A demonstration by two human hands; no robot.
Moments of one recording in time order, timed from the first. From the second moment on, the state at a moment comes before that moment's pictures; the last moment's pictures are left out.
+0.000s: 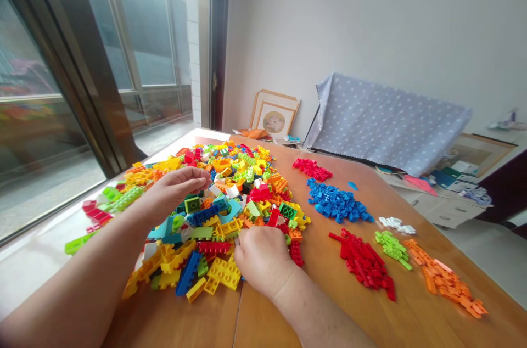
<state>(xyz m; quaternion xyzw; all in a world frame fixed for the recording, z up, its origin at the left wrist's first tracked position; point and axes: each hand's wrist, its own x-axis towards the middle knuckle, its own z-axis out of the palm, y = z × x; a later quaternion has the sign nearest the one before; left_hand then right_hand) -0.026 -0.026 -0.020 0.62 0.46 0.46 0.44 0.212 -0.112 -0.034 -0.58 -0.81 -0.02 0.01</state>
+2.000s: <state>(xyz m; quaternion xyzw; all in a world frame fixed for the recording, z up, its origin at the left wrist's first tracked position) 0.019 -0.050 -0.021 0.80 0.40 0.34 0.30 0.308 -0.060 -0.040 -0.67 -0.68 0.14 0.27</state>
